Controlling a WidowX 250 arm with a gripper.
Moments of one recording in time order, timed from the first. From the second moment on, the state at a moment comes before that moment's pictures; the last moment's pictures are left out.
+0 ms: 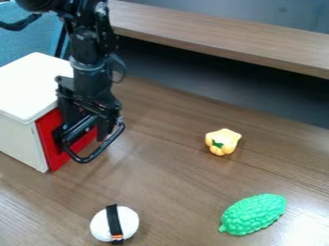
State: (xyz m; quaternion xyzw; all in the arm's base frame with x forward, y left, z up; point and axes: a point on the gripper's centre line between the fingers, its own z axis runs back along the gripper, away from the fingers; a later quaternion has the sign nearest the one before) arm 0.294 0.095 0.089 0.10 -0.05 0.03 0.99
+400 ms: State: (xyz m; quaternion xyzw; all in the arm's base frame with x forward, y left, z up) arm 0.301 0.017 0.106 0.03 -0.08 -0.05 0.99
